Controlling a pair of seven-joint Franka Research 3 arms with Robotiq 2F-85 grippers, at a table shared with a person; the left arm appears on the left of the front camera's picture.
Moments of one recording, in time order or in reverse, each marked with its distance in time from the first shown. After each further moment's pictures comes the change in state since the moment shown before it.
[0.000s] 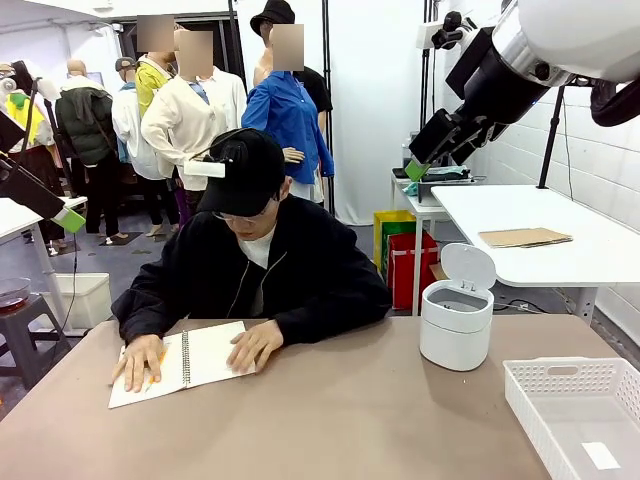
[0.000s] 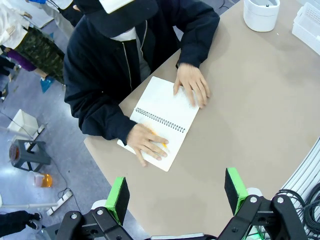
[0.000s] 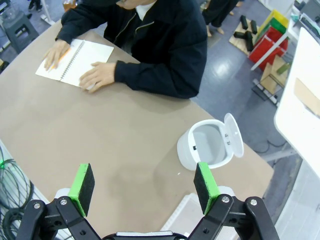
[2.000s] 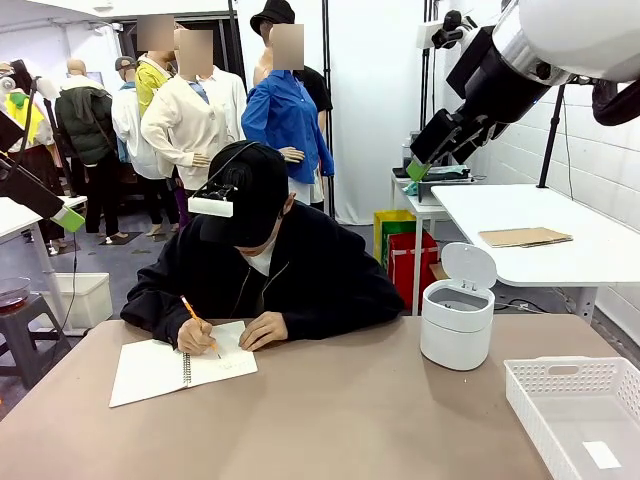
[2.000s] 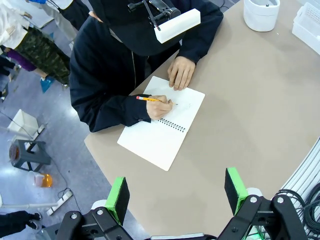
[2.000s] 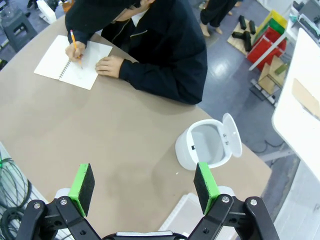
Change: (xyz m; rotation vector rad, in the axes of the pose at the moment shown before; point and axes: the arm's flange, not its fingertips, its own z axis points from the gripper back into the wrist) left arm 0.000 0.000 0.000 0.000 0.000 0.000; right arm 0.000 0.000 0.000 -0.007 0.002 0.007
